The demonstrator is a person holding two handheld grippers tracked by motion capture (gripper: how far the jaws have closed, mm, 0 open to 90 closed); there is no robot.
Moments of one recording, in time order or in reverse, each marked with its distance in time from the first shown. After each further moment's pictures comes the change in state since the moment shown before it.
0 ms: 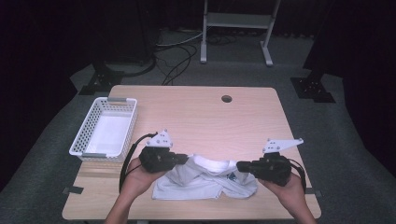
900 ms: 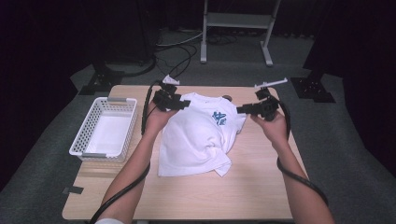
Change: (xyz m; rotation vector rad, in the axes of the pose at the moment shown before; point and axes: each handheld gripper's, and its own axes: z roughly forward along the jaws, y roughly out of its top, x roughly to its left) left arm 0.144 0.058 0.064 -0.011 0.297 -0.186; right arm -0.145 0.095 0.049 0.043 -0.245 0.222
